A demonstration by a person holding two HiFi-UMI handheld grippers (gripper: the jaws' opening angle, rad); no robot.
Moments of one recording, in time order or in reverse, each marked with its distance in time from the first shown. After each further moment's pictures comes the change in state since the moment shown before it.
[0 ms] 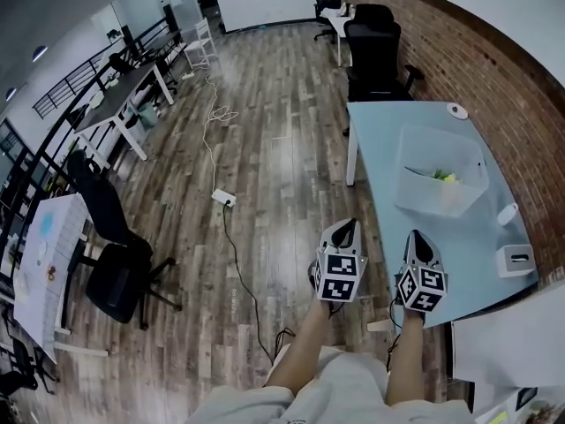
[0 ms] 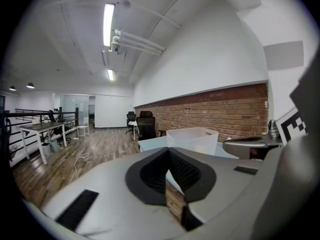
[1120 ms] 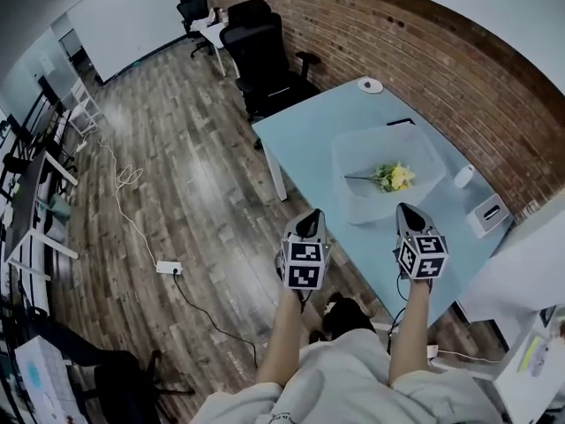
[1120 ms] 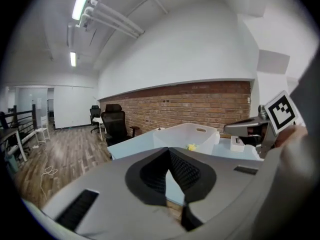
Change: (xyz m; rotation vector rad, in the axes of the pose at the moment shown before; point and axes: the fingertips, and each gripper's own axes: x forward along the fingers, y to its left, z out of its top) left arm 0.204 0.050 0.051 0.103 0.078 -0.395; right arm 0.129 -0.099 0.059 -0.033 0.078 -0.285
